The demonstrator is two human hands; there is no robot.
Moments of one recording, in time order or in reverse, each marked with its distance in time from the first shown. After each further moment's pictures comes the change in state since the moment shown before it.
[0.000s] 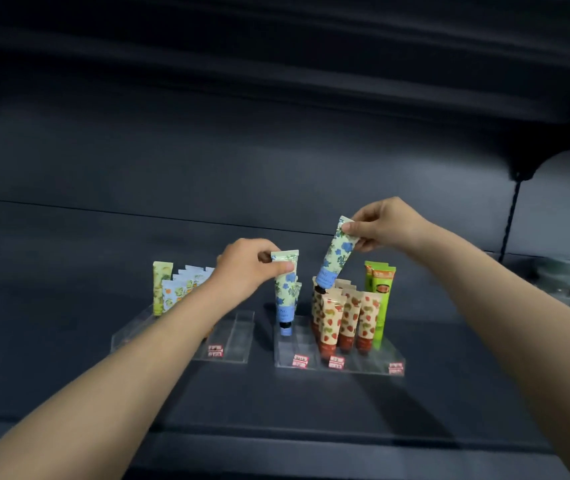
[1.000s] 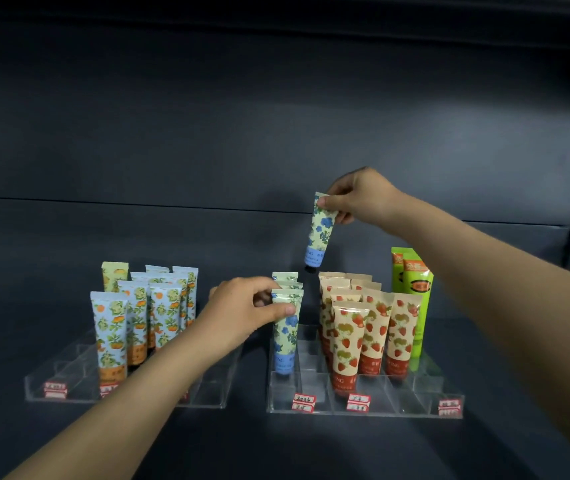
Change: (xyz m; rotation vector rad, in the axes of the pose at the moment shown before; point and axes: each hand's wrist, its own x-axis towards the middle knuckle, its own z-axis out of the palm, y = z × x) left_hand 0.029 -0.074 0.067 0.110 -0.164 0.024; right_hand 0.124 0.069 0.049 -0.086 -0.011 -0.059
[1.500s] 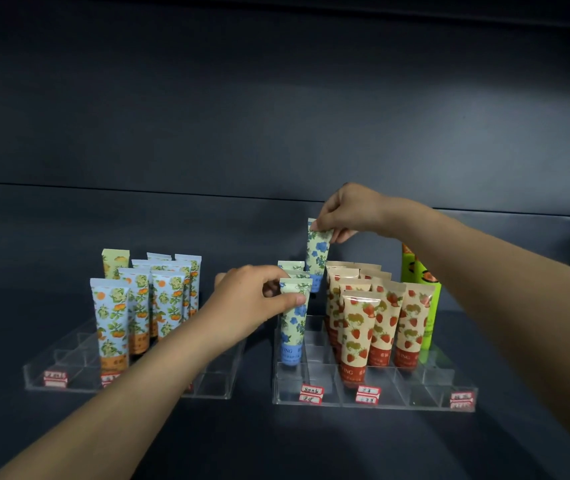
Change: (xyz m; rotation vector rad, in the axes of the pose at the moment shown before) left_hand 0.001 0.001 0.001 0.051 0.007 0.003; right_hand 0.003 0.010 0.026 -0.052 -0.287 0.094
